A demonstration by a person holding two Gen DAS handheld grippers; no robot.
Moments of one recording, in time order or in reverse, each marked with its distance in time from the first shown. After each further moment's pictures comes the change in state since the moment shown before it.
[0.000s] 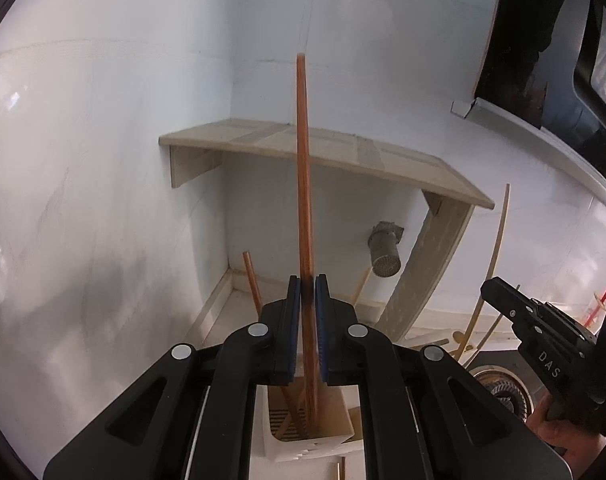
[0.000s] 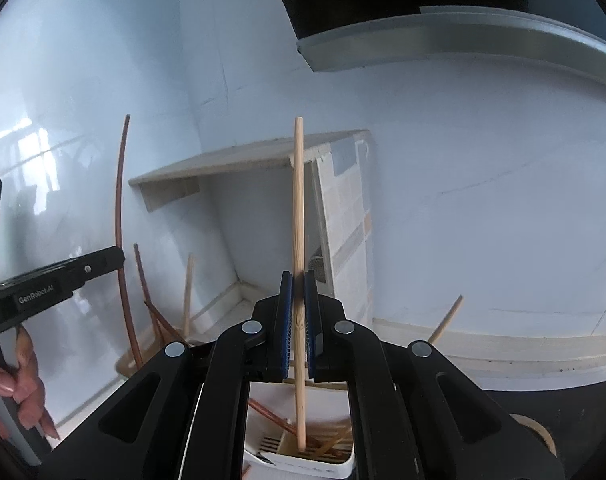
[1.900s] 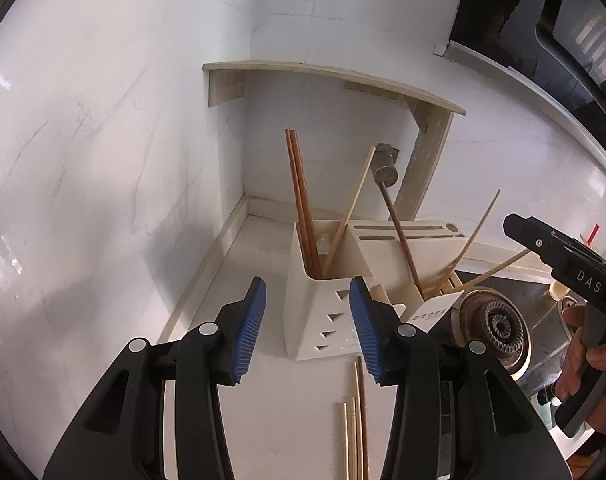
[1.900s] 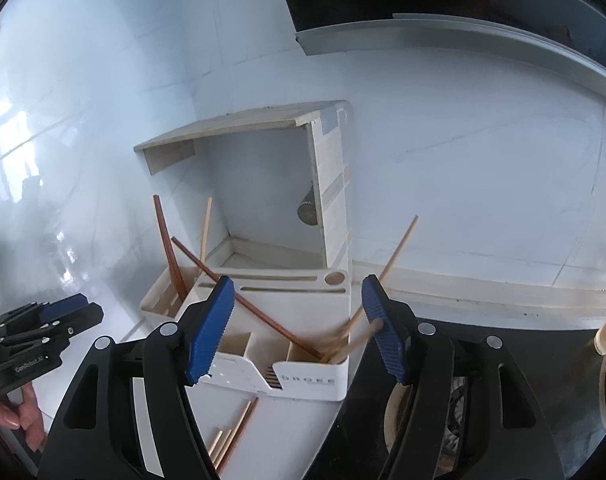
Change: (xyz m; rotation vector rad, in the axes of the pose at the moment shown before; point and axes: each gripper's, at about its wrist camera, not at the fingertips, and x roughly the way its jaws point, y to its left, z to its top) left arm -0.060 0.026 -0.065 0.026 0.155 -0.019; right arm -0.057 0.015 -0.019 0.017 0.128 -0.110
